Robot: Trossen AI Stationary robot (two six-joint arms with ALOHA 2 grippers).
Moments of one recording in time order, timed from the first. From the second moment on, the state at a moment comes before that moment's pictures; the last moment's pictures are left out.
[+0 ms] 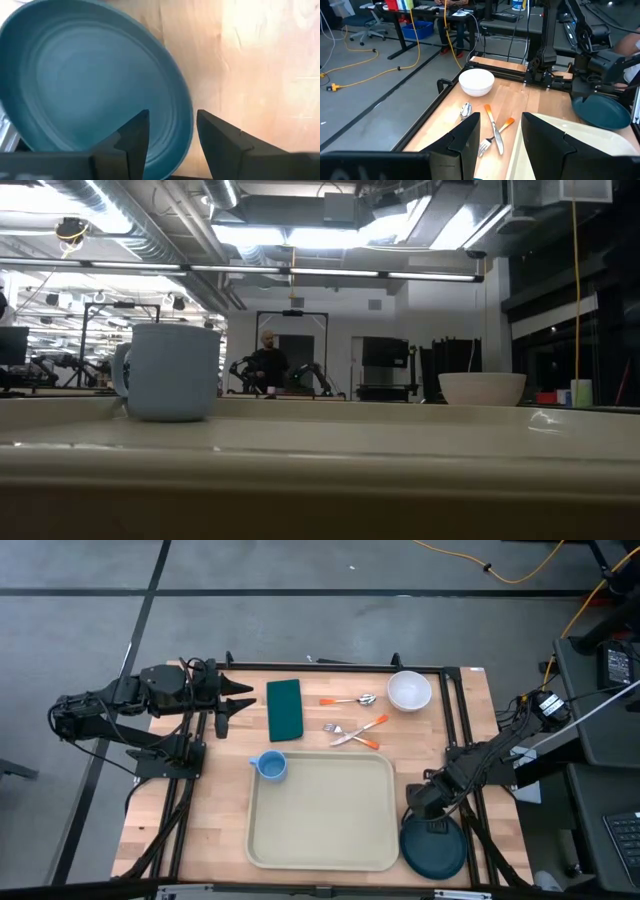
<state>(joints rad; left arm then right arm) 0.03 0.82 1.19 -0.68 -0.29 -0.15 0.62 1.29 0.73 -0.86 -0.20 0.77</state>
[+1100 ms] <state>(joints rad) 0.03 0.82 1.19 -0.68 -0.27 -0.17 0.62 1.29 0.55 -0.64 -0.27 0.91</state>
